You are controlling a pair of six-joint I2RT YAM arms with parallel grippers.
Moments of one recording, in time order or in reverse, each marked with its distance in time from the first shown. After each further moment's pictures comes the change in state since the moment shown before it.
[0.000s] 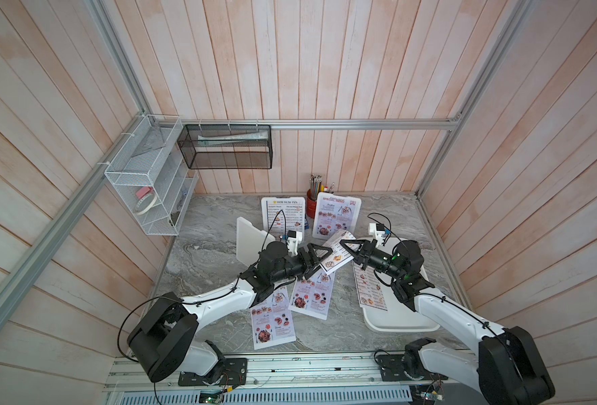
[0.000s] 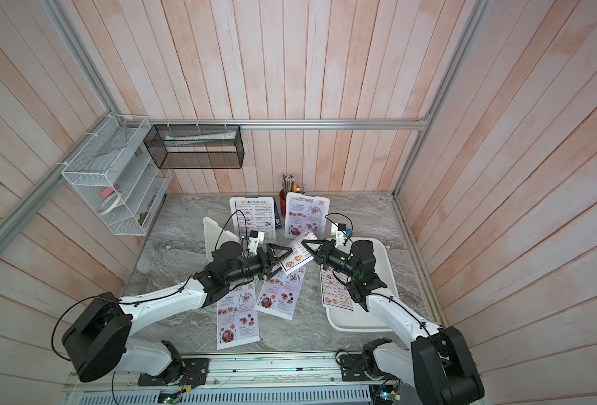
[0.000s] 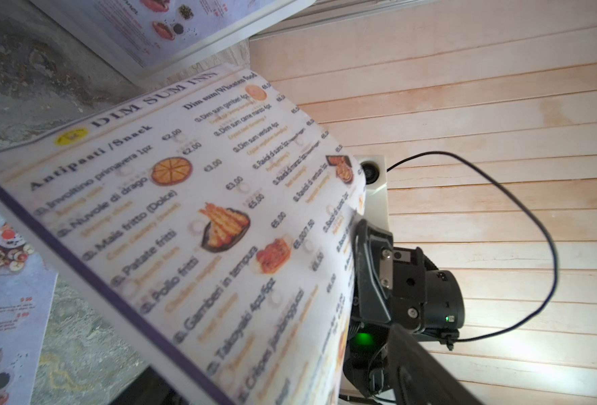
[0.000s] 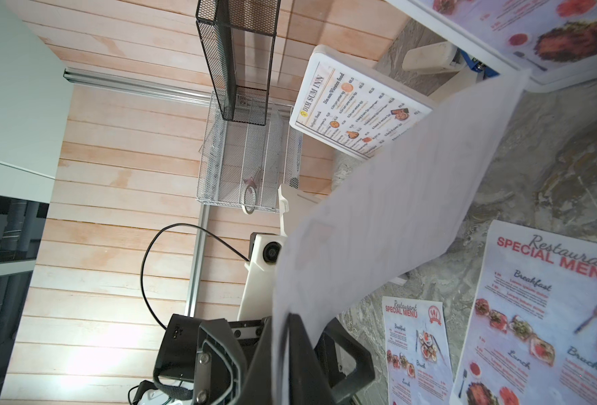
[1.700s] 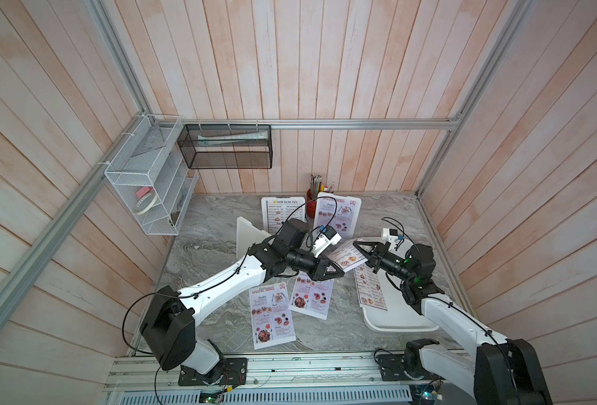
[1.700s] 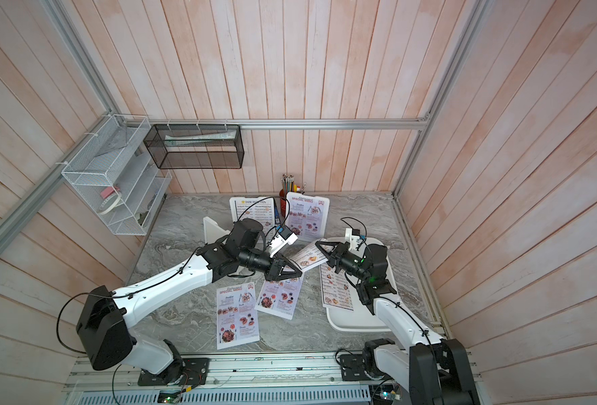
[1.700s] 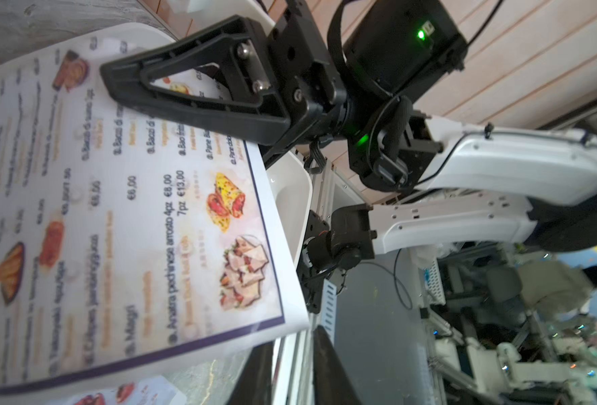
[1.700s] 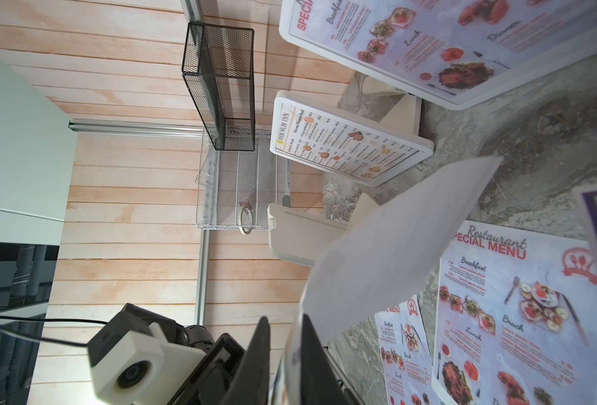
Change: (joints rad) left arm -0.040 0.089 0.445 -0.781 0.391 1.016; right arm -0.169 -0.051 -0.034 -0.059 -0.082 0.008
